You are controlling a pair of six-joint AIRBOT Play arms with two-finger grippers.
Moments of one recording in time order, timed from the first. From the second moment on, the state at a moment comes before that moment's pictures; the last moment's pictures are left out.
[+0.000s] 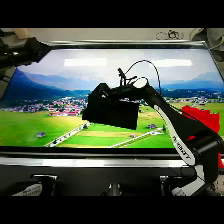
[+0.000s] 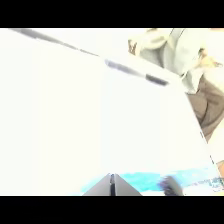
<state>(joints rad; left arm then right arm) 0.05 -1.26 1.55 0.71 -0.92 -1.39 0.42 -1.76 1.50 -0.38 0.92 1.48</state>
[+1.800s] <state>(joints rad) 0.07 -1.19 1.55 0.91 -1.05 -1.36 -0.69 -1.52 1.69 -0.79 1.46 1.64</state>
